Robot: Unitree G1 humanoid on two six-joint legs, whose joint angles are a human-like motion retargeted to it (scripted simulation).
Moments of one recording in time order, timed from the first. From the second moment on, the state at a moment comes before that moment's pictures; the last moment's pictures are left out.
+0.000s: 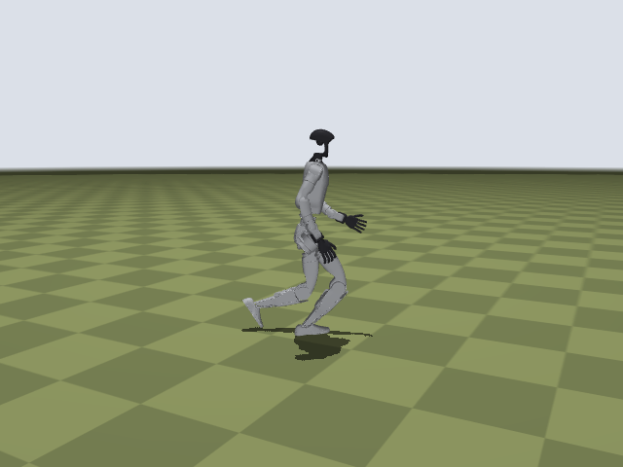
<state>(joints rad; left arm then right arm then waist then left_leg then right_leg) 0.02 0.27 -0.41 0.32 -0.43 -0.24 0.16 0.28 -0.39 0.37 0.67 -0.05 -0.14 -0.15 -0.11 0.08 -0.12 -0.28 0.00 -0.05 1.32 -0.32 -0.17 -0.88 0.11 -0.13 1.29 -0.78 -0.06</state>
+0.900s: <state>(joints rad) 0.17 0.33 -0.32 0.36 -0.28 -0.14 0.15 0.33 -0.40 0.35 0.80 -0.13 -0.06 -0.14 0.01 0.02 -0.24 -0.36 0.29 0.13 1.68 -0.67 0.09 -0.86 0.09 -0.15 1.16 -0.57 -0.05</state>
